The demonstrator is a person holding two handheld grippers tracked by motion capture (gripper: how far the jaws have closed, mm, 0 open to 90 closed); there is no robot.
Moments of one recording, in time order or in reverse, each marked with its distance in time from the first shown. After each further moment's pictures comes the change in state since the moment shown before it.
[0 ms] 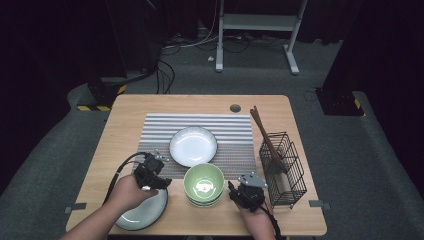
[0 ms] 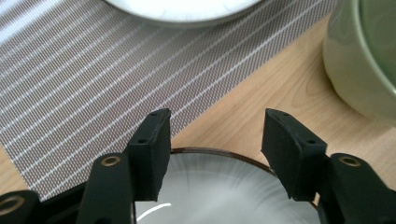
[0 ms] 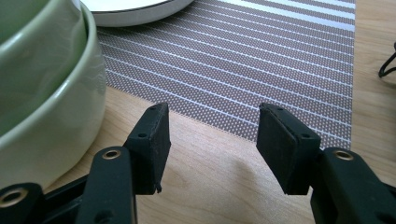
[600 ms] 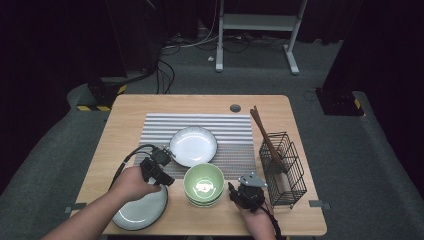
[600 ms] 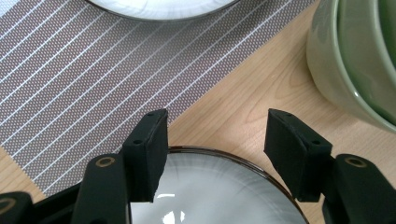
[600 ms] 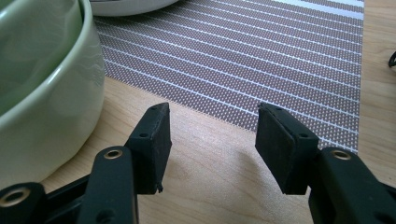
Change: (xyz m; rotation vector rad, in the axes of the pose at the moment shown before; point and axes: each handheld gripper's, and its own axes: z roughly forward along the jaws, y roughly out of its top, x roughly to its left) left arm -0.004 0.029 -0.006 0.163 -0.037 0.017; right arm 0.000 -0.002 0.002 0.027 0.013 0.007
